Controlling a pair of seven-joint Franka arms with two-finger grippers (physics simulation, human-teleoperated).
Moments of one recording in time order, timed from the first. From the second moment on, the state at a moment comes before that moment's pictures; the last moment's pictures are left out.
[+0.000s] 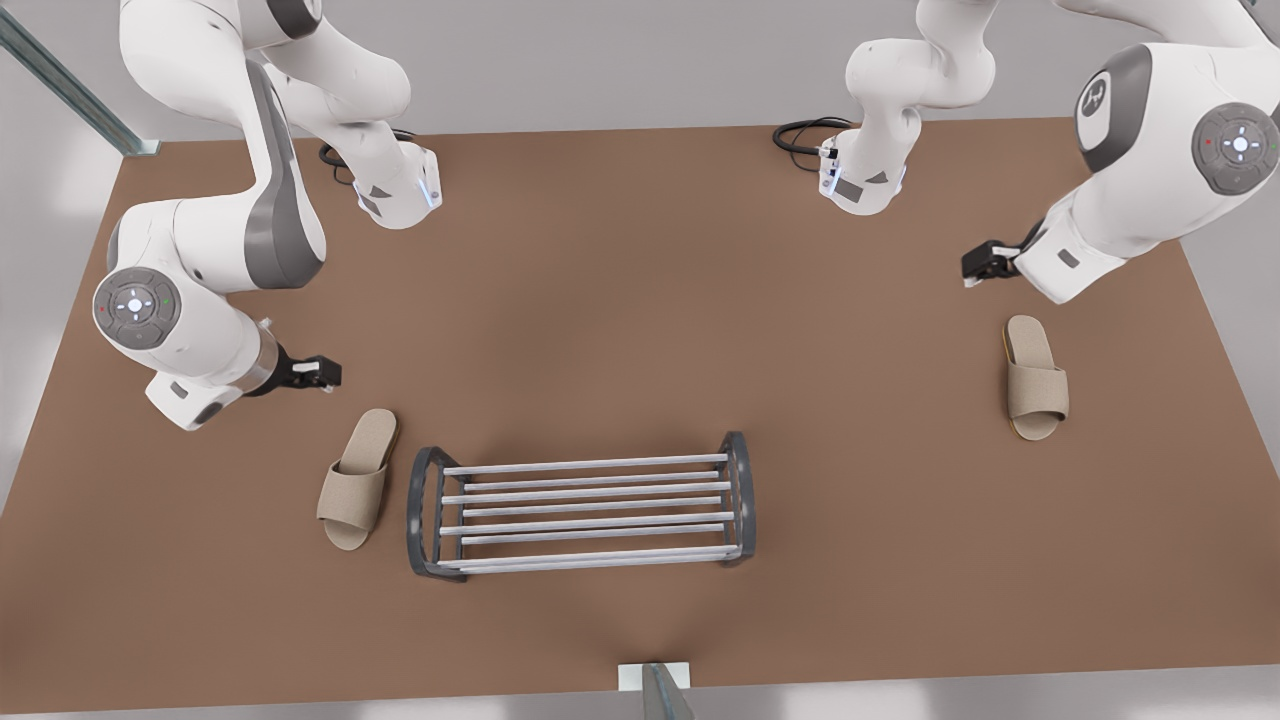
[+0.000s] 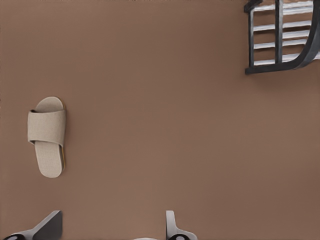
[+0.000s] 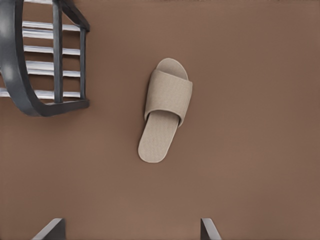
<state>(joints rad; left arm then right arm) -0.12 0.05 0.01 -1.46 -0.01 1.33 -0.03 0.01 0.22 0.13 -1.49 -0.11 1.56 0.09</state>
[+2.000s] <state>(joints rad) -0.65 0.29 0.92 -2.63 2.77 2.53 -2.90 -0.25 0.45 0.14 -2.07 -0.09 2.61 -0.02</state>
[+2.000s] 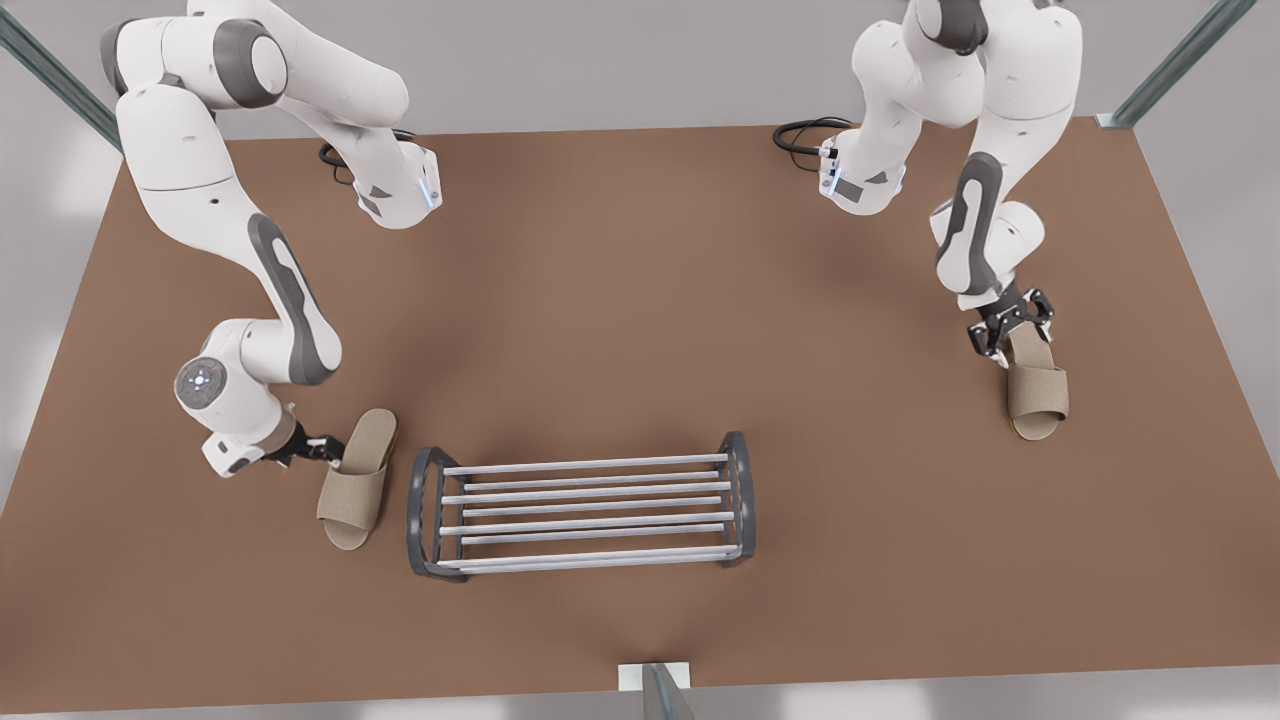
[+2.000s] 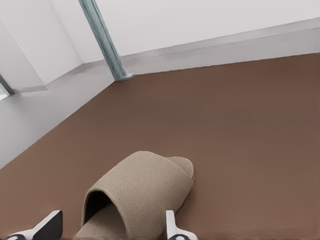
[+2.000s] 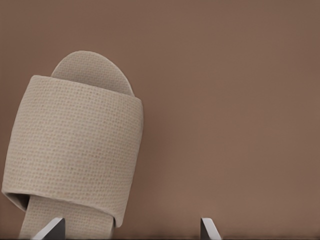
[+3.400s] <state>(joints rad) -0.32 0.52 0.59 -2.35 2.85 2.65 -2.90 -0.25 0.54 0.14 -2.02 -0.09 2.70 -0.06</state>
